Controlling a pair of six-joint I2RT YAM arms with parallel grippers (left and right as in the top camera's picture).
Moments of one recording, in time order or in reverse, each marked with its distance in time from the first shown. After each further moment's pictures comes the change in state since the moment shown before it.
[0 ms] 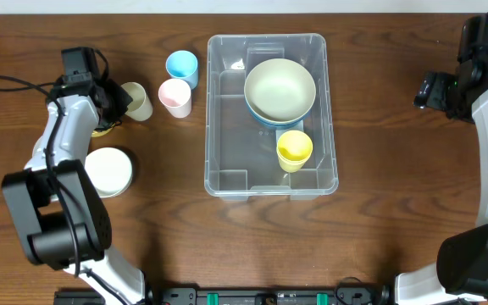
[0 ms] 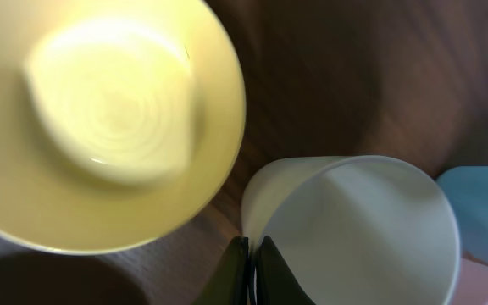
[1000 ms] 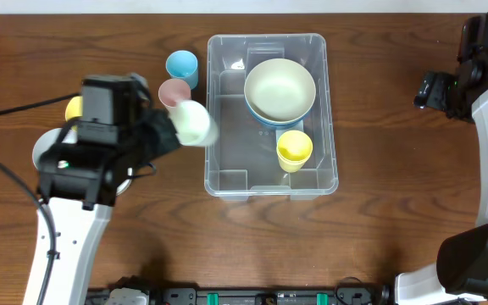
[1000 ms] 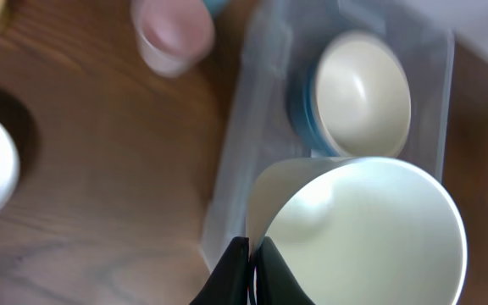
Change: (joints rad) left arm -0.390 -0.658 0.000 -0.486 0.136 0.031; right arm 0.000 0.000 0.000 0.000 0.000 0.000
